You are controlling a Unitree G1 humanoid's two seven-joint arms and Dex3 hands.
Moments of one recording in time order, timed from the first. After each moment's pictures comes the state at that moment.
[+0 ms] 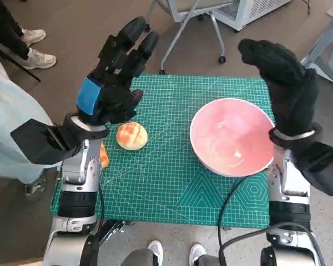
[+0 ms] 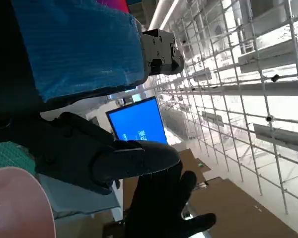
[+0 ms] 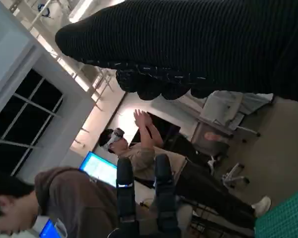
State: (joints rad) left arm -0.66 0.17 0.12 0.28 -0.35 -0.30 -0.51; right arm -0.68 -0.26 -0.21 0.48 0.27 -0.65 0.44
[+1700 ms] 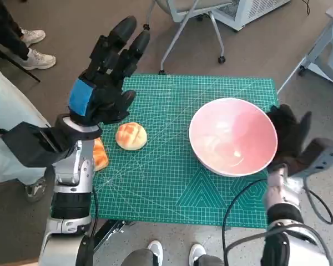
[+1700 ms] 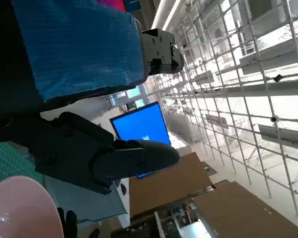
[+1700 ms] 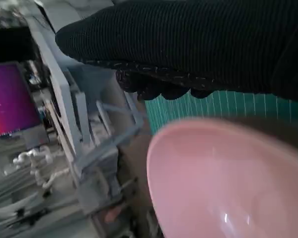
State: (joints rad) left arm -0.64 0.21 0.14 0.26 -0.34 -0.31 -0.51; right arm -0.79 -0.17 -0.49 1.30 0.31 -0.43 0.21
